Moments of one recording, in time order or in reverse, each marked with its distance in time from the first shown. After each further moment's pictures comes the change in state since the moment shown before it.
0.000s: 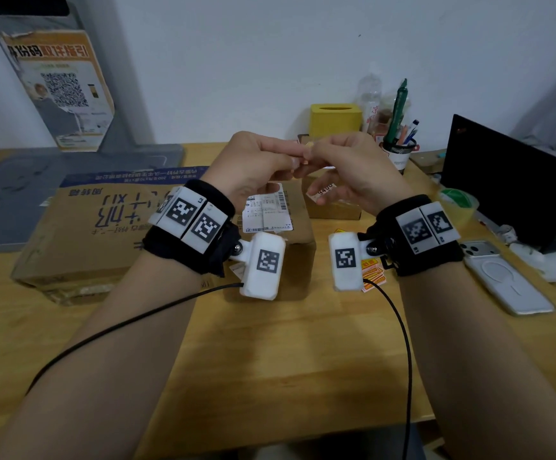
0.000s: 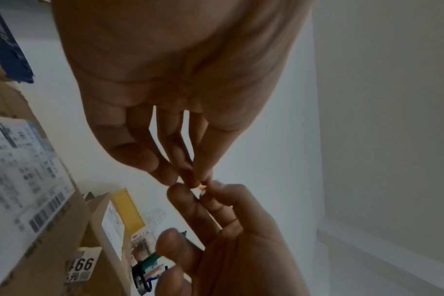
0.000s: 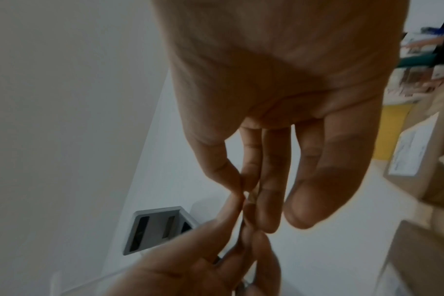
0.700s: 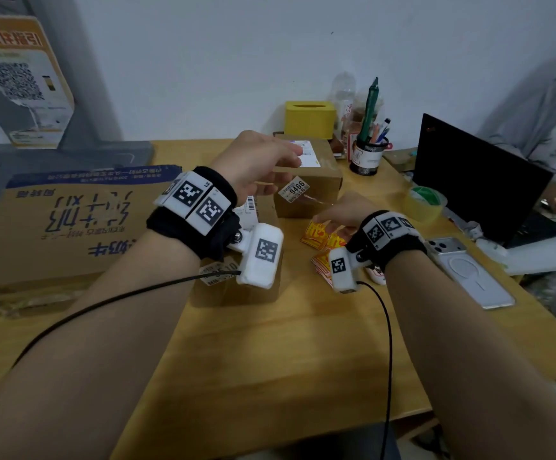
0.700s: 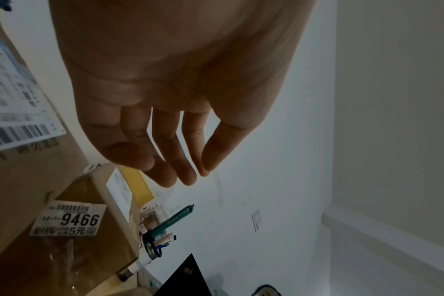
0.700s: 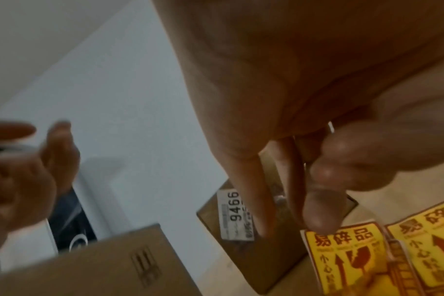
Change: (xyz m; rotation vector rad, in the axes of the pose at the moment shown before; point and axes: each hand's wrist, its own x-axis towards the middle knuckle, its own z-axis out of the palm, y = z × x) left_hand 0.020 0.010 0.045 0.023 -0.012 -0.165; right_hand 0.038 0.089 -0.070 -0.621 0.051 0.498
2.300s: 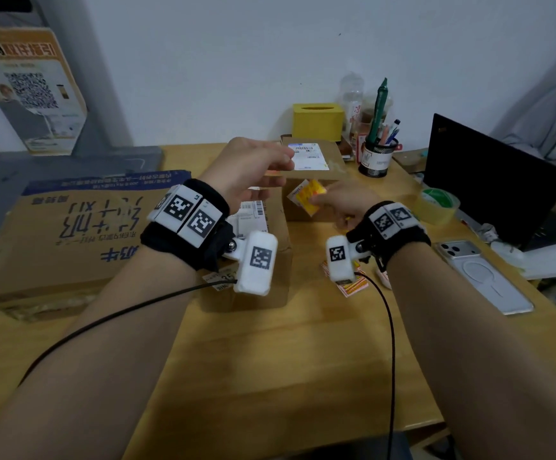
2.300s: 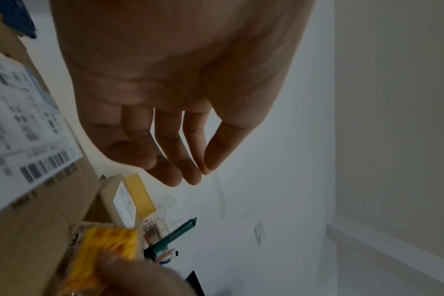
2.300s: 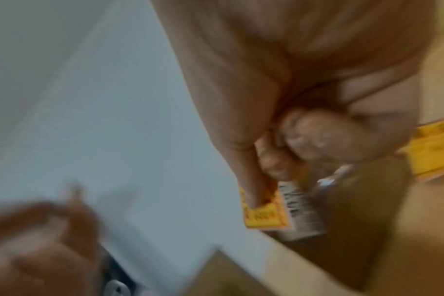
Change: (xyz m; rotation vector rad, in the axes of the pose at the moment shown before) left_hand 0.010 -0.012 -0.022 -0.037 0.029 0.034; right_hand 0.011 -0.026 0.004 0.093 -0.007 -0.129
